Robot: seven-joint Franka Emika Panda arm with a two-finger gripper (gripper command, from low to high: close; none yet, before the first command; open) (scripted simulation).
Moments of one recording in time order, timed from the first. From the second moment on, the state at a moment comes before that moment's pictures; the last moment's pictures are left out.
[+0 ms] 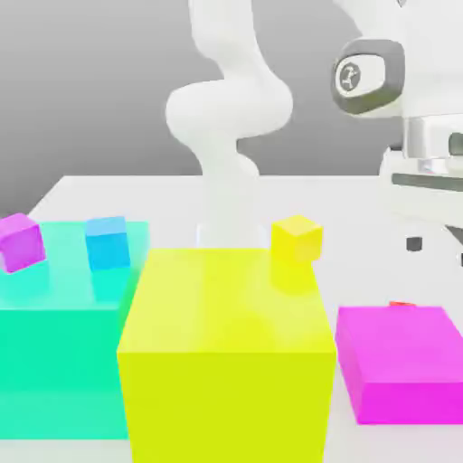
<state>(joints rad) 0.58 -0.17 0.04 -2.65 -0.17 2.69 -0.55</state>
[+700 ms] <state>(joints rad) 0.84 0.30 0.05 -2.74 -0.12 3.04 -1.17</state>
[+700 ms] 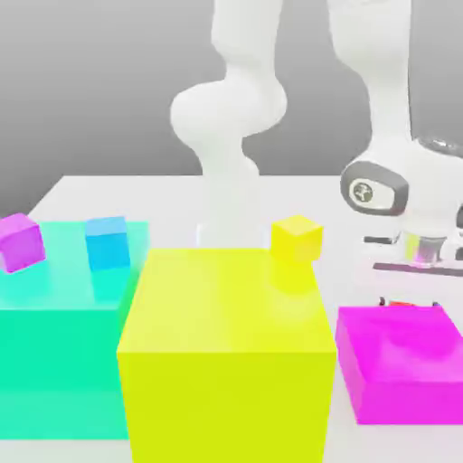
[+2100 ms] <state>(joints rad) 0.56 -0.67 -0.27 -2.67 -0.20 2.01 -1.46</state>
